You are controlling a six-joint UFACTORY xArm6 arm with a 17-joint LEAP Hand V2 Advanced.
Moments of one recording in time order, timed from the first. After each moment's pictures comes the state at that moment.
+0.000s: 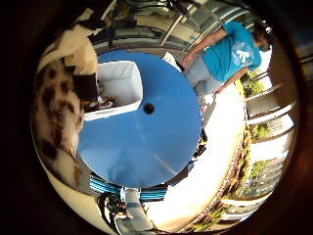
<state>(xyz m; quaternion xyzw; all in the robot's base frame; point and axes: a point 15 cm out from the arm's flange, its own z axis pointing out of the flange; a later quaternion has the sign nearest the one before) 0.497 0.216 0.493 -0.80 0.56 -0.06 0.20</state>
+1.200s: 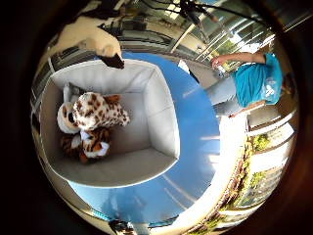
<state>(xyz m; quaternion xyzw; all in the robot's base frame) 0.562 0.250 0.405 -0.84 0.50 -0.07 0.19</state>
